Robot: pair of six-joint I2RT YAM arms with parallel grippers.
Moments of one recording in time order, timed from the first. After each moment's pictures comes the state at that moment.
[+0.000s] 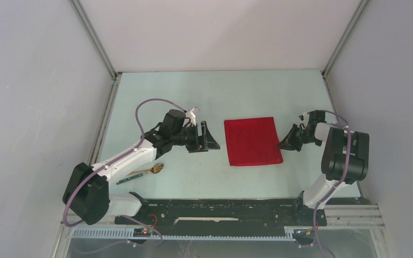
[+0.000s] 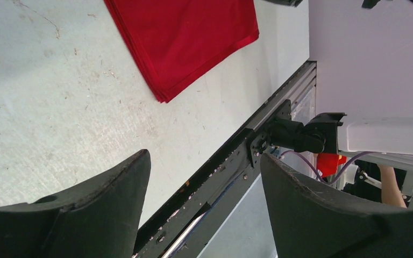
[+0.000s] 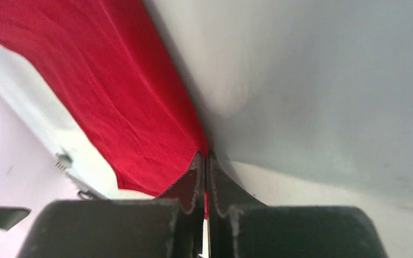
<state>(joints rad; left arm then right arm) -0.59 1.29 0.82 -0.19 0.51 -0.75 -0.24 1.71 0.83 -0.40 -0.62 0.35</state>
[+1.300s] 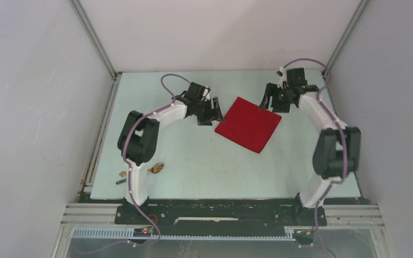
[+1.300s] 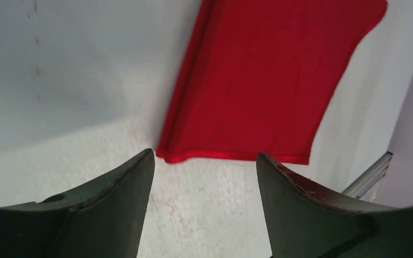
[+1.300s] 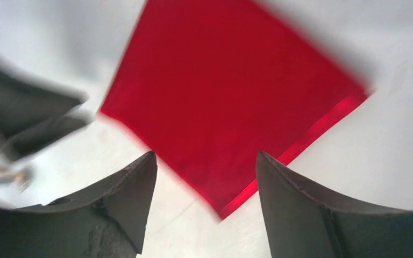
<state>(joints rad) -0.49 2.00 1.44 -0.33 0.37 -0.62 0.08 1.86 1.56 -0.65 -0.25 0.19</state>
